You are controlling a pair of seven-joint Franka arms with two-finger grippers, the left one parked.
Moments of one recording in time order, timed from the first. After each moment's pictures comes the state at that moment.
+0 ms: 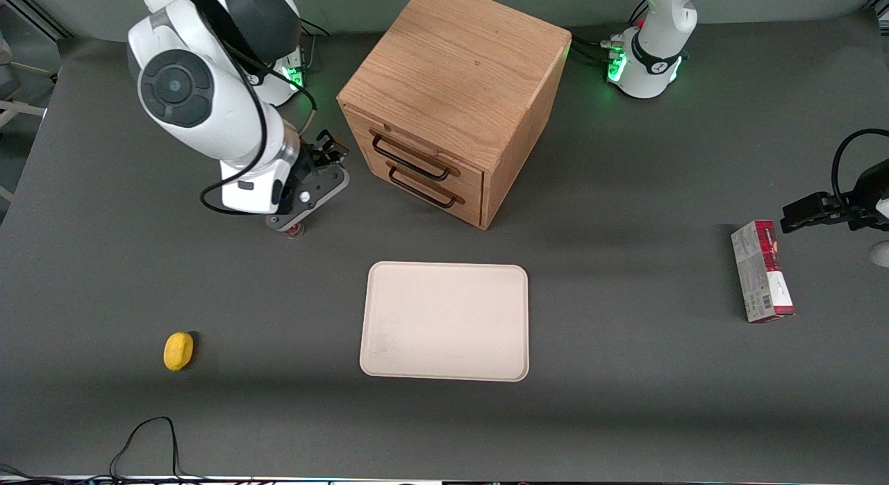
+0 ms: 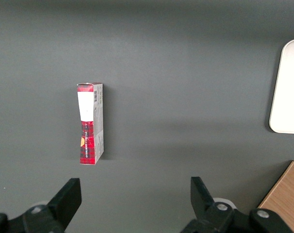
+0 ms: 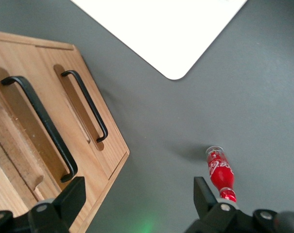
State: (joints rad) arm 0.32 0.25 0.20 -1.47 0.09 1.53 -0.12
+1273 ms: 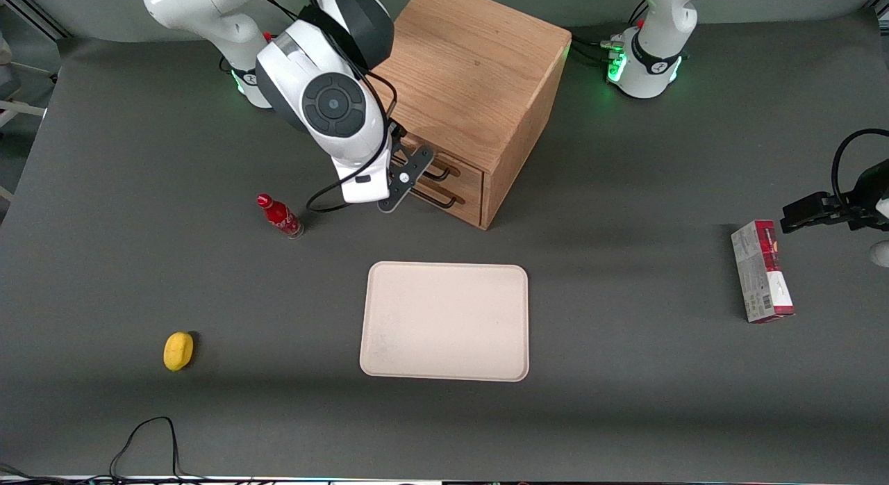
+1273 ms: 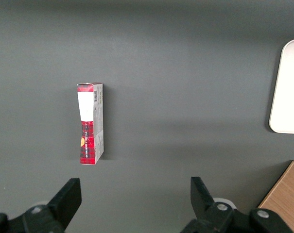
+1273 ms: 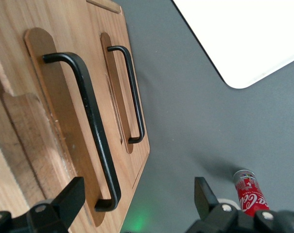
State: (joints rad) arm 0.49 0.37 0.21 -1.47 0.07 1.54 -0.20
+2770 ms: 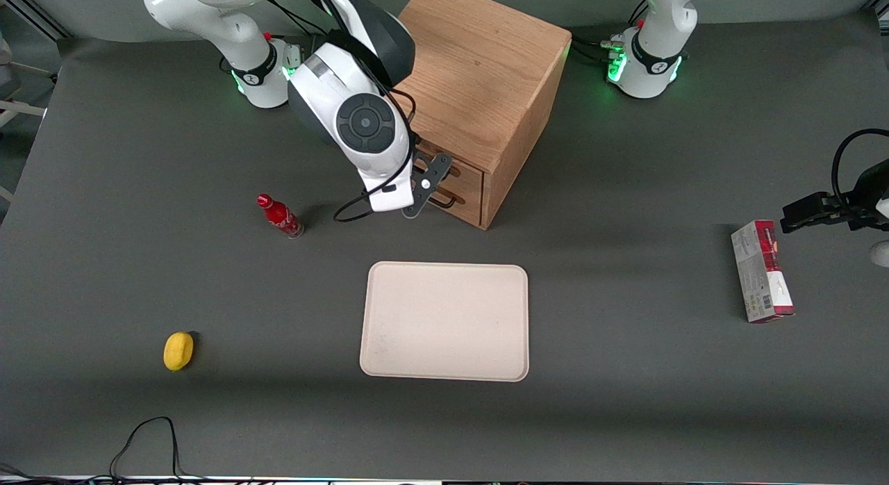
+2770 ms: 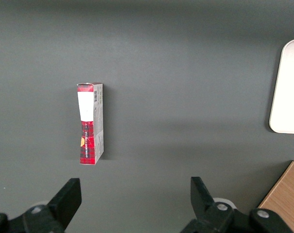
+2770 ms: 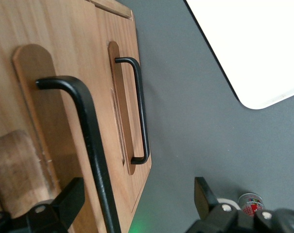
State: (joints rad) arm 0.53 0.43 0.20 -1.48 0.07 1.62 -0.24
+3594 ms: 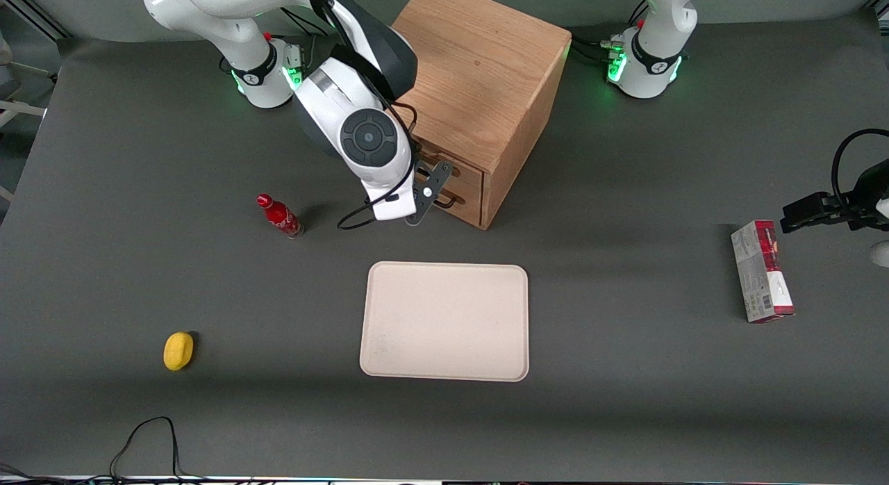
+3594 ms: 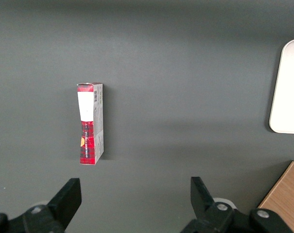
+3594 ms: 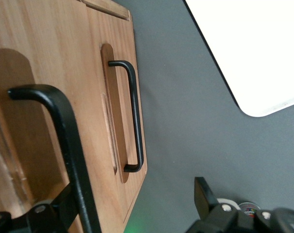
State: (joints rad) arm 0.52 0.46 0.20 -1.48 0.07 1.64 -0.28
